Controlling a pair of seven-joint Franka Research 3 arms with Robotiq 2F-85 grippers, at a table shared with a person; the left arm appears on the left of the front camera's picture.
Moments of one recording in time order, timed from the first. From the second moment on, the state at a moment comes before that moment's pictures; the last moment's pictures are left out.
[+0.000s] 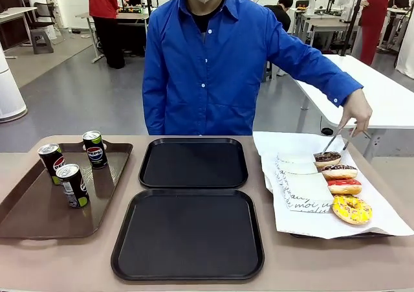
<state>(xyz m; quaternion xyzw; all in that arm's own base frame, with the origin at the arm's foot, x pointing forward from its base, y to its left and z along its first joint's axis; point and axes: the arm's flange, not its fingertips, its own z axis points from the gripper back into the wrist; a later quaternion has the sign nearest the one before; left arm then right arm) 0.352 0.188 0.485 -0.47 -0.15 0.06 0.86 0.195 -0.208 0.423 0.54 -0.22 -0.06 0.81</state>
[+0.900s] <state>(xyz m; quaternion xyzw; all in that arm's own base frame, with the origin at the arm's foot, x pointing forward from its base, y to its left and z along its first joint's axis) 0.416 -0.010 0.547 -0.13 -0.02 0.02 0.99 0.194 -0.209 0.423 0.54 -0.22 -0.06 0.81</state>
